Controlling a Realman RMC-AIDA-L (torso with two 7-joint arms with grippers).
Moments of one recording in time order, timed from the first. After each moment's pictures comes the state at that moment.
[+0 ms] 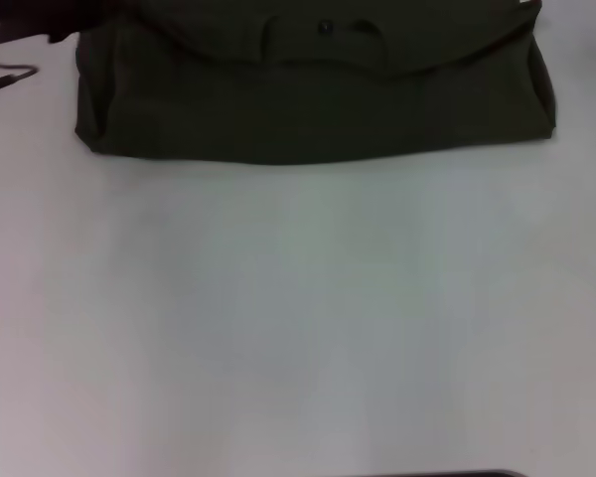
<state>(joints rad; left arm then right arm) -0.77 -2.03 0.44 0.58 2.15 1.18 -2.35 0.78 1.86 -0.67 -0.66 -2.32 -1.19 2.38</state>
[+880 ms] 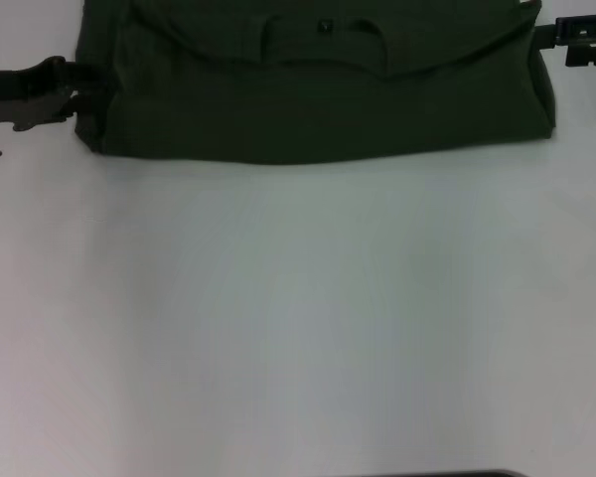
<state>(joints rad) -0.69 -2.01 0.54 0.63 2.32 1.22 -2.45 0.63 1.87 -0.61 -0.72 -2.25 -1.39 2.37</state>
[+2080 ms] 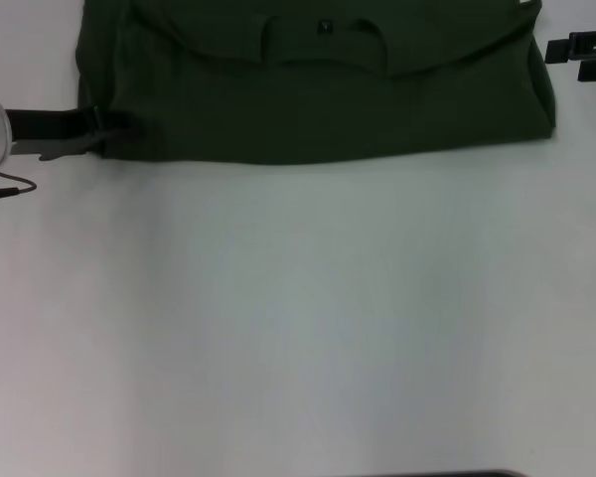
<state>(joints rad) -0.68 -2.05 0.72 0.58 2.33 1.02 -2.42 0.60 1.87 -0.60 -0.72 -2.25 -1.39 2.37</state>
